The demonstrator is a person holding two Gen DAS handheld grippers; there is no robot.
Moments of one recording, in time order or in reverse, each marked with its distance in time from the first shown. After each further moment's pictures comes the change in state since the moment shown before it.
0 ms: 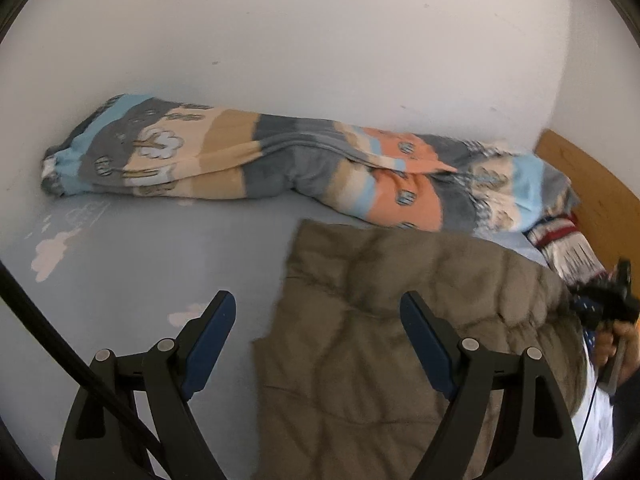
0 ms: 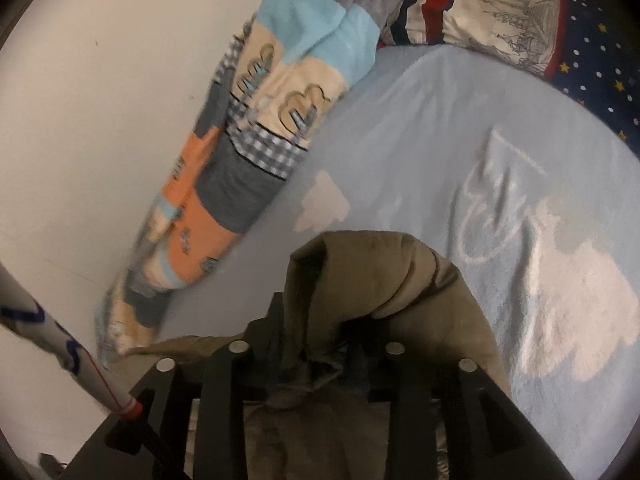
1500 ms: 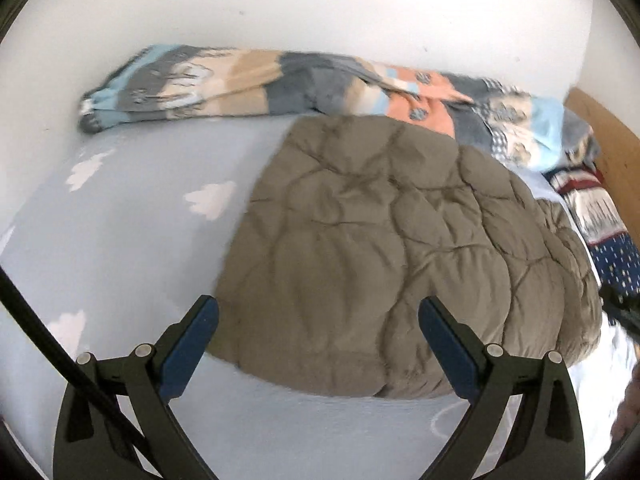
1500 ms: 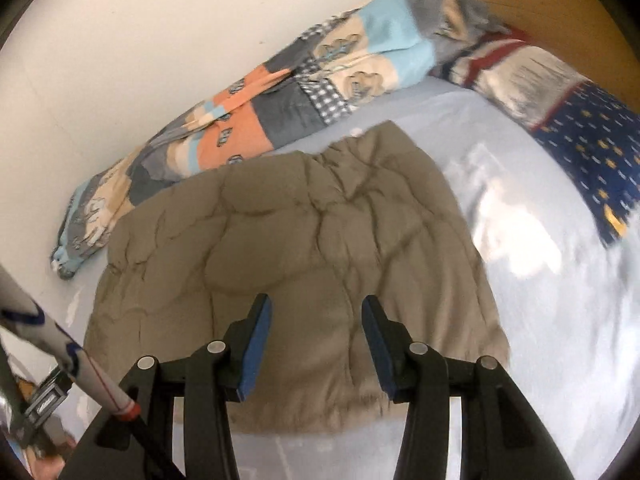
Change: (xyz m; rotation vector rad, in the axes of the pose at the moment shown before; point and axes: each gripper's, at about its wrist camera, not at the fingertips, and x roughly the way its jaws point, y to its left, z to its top) left arm -0.037 -0.043 -0.116 -0.069 0.136 0.173; right arm -0.091 0.066 -0.162 -0.381 0.009 -0.180
